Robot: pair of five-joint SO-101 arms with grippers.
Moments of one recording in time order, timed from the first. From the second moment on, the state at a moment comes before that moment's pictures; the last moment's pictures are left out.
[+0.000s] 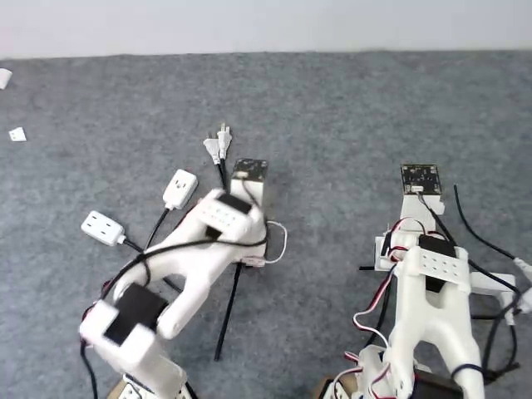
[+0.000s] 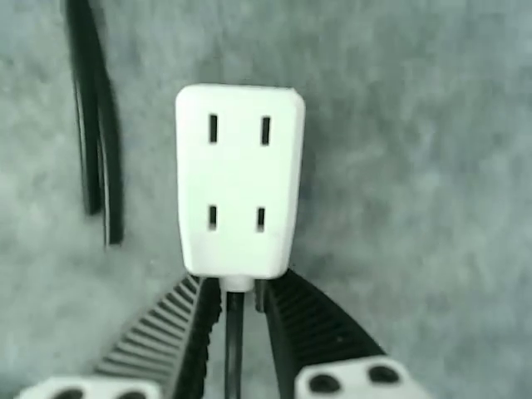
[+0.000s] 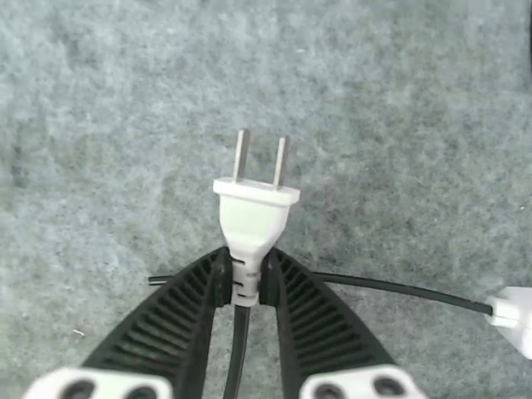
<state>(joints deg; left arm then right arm) 25.1 7.6 33.3 56.9 26.7 14.4 -25.3 57.8 45.3 13.1</state>
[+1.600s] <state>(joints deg) 12.6 -37.3 65.6 47.3 24.9 10.4 -25.3 57.8 46.1 13.1</state>
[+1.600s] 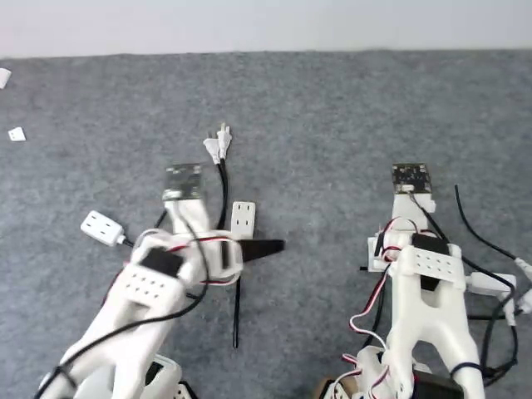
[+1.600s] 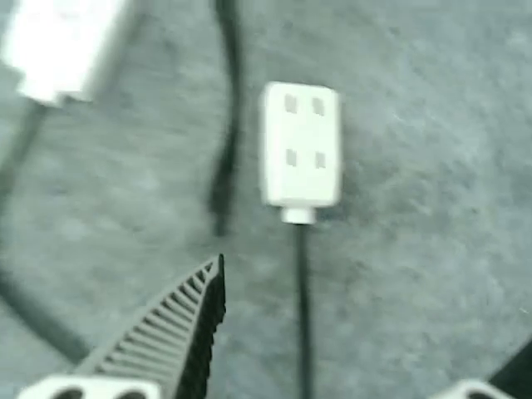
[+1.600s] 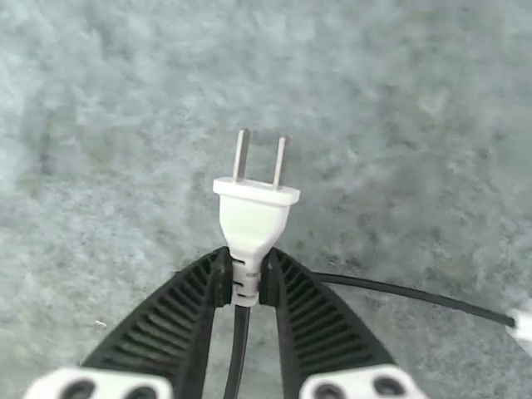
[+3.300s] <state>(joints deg) -8.0 -43.9 79.4 30.0 14.1 7.9 -59.8 78.2 62.4 19.6</state>
